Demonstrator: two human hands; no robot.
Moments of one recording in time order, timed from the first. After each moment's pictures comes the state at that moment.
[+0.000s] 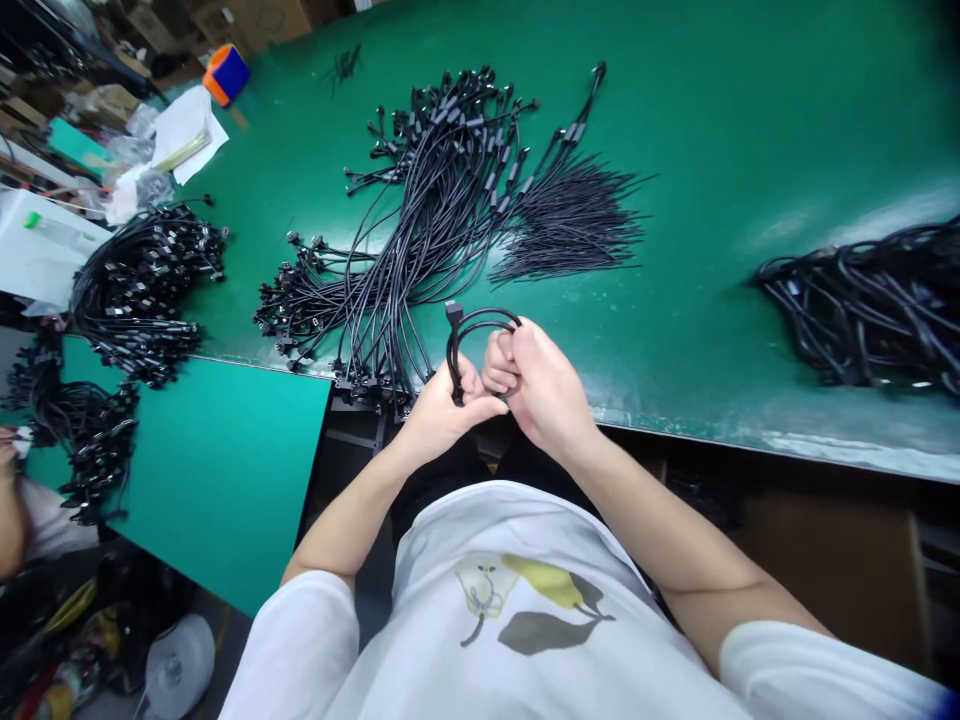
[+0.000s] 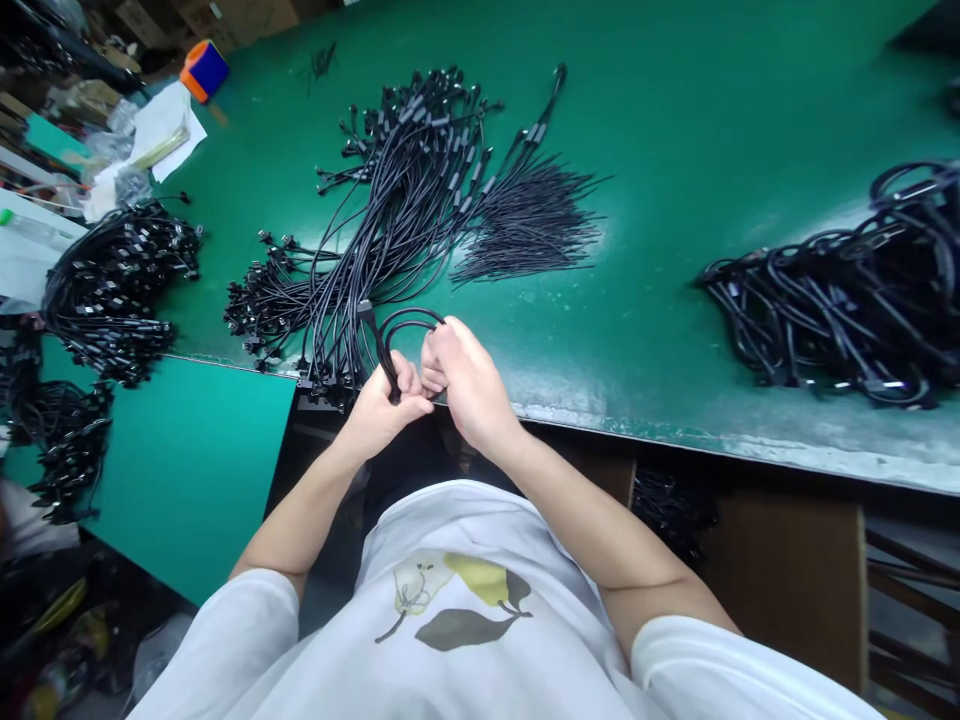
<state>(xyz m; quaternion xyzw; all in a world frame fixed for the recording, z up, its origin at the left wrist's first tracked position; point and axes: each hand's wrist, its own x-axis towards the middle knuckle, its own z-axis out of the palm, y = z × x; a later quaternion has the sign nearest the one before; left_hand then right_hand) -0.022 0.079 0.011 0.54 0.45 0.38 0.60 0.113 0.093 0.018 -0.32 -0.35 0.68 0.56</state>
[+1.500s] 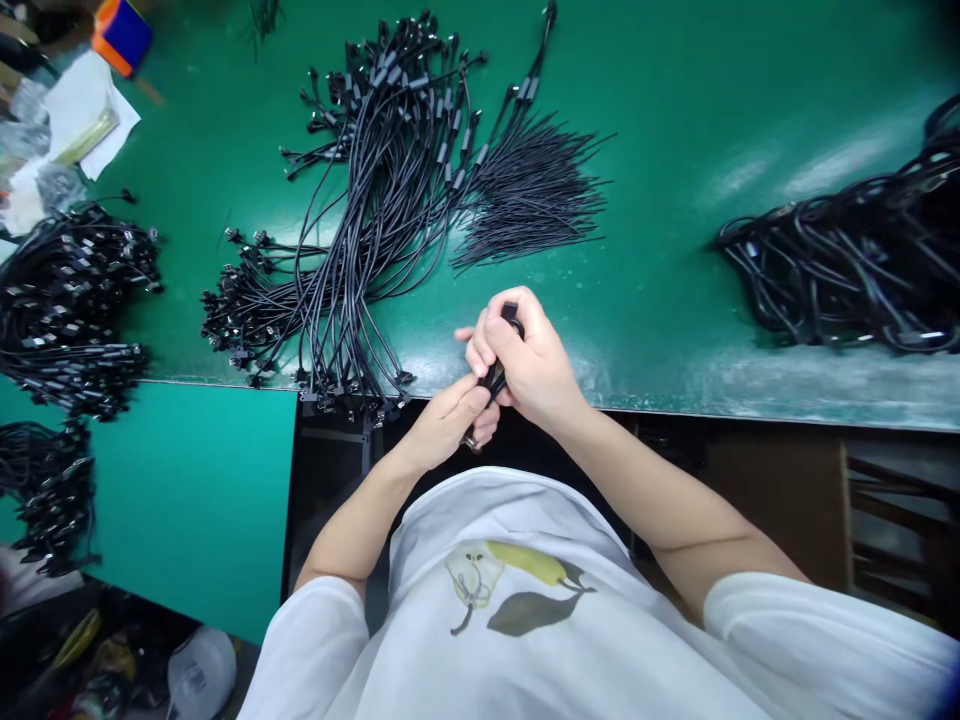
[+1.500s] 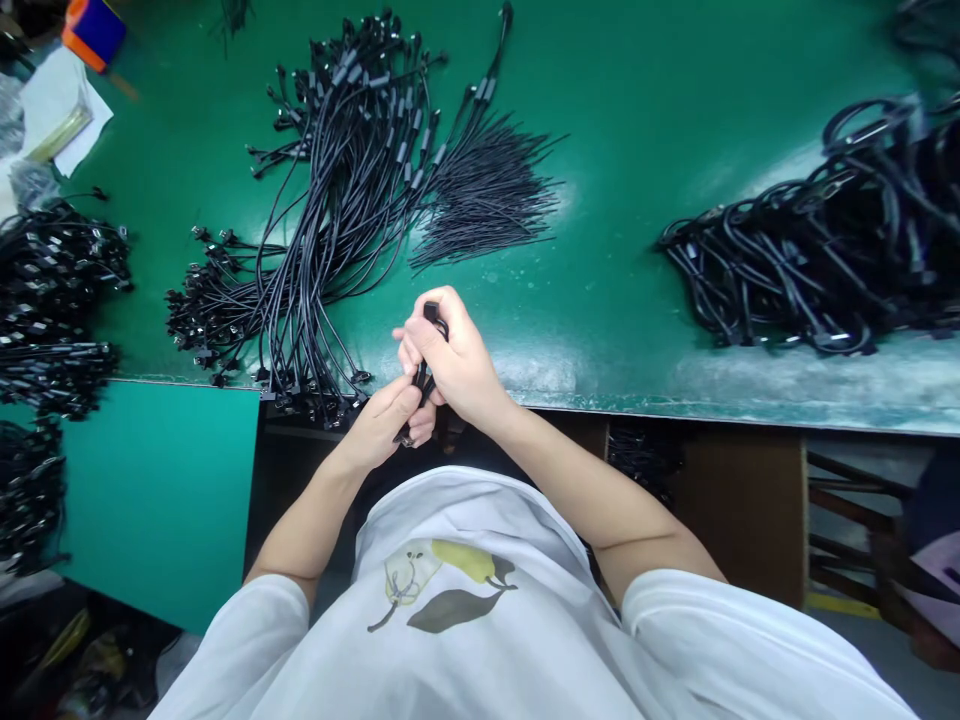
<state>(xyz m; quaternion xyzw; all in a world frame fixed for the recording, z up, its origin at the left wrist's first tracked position) 0.004 0.077 -0.008 0.36 0.34 0.30 0.82 0.137 0.110 0.010 -0.34 -0.37 0.64 0.58</state>
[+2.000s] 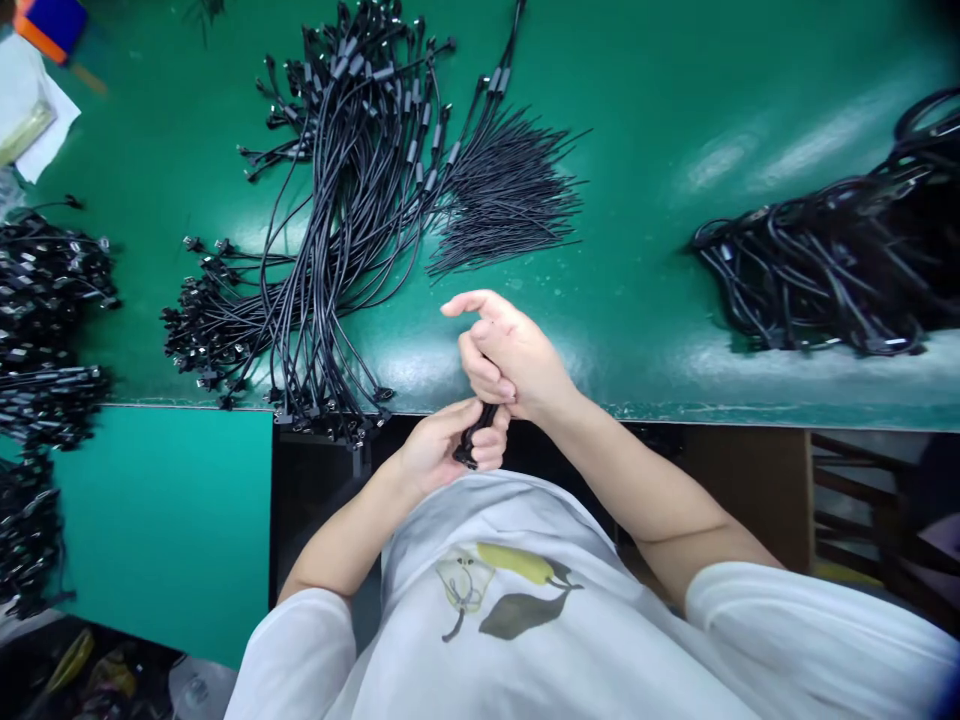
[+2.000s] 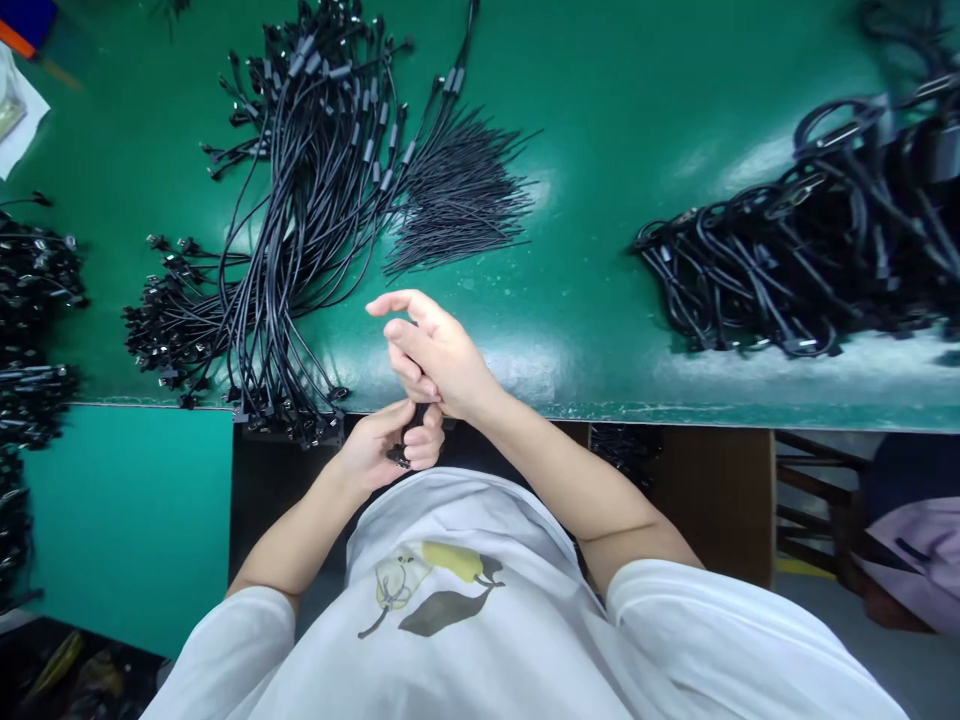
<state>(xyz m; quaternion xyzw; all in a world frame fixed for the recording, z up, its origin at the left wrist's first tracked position) 0.026 0.085 -0.014 0.11 0.31 0.21 0.92 0.155 0.130 0.001 -0.28 -0.31 0.77 0.48</state>
